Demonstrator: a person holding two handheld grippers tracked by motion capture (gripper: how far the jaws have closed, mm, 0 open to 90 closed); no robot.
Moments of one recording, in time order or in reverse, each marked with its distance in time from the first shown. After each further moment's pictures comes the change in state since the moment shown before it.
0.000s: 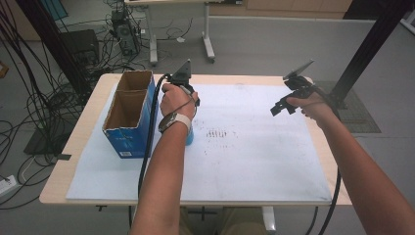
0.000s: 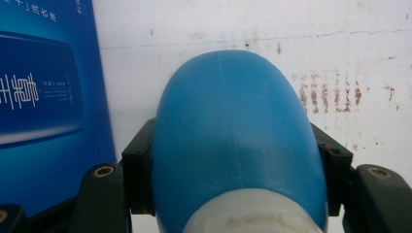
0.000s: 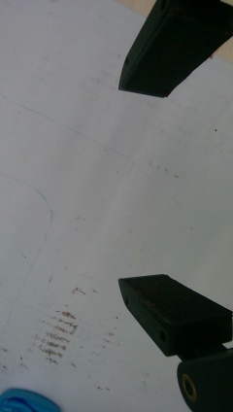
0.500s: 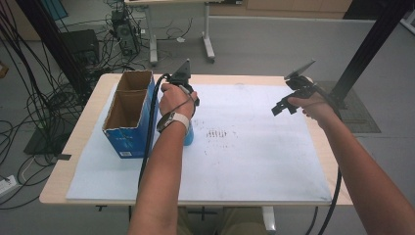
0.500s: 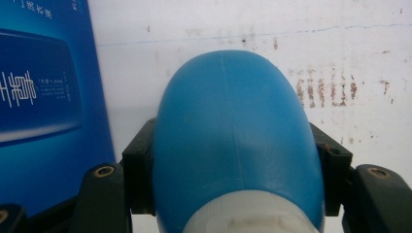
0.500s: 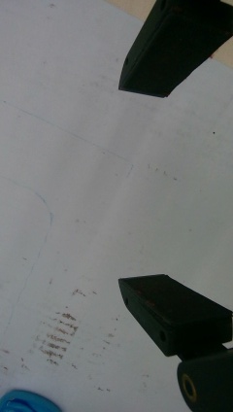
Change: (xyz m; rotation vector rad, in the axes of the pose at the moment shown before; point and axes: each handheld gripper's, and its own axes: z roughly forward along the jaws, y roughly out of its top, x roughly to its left) left arm 0.002 -0.001 -0.003 0.017 -0.020 0.013; right arm -0.002 -0.002 -0.002 -0.004 -0.002 0.004
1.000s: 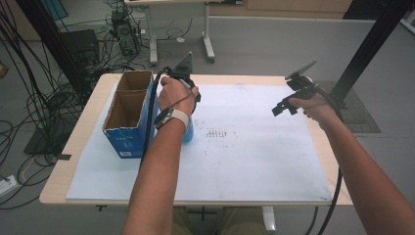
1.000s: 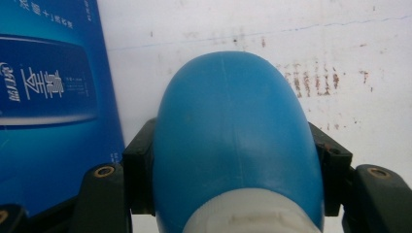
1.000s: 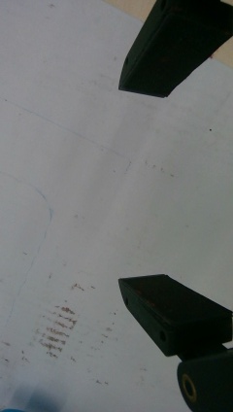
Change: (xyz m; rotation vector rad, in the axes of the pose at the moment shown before) left arm -0.009 -0.007 -0.032 -0.025 0.018 0.042; right arm 0.004 -0.005 -0.006 -0.015 0.005 -0.001
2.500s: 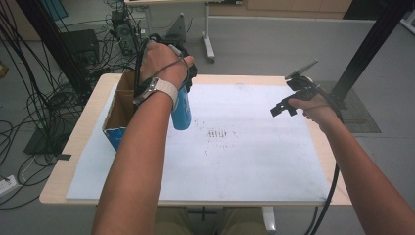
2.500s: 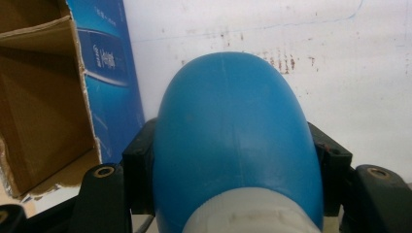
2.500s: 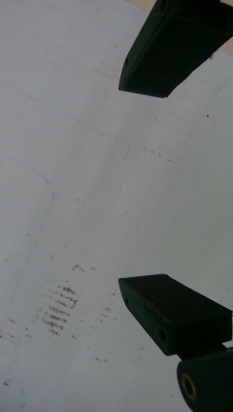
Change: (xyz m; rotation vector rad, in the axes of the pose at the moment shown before) left arm 0.011 -0.011 -0.110 0.009 -0.047 -0.009; right arm 0.013 -0.005 -0.010 -0.025 0.018 -0.004
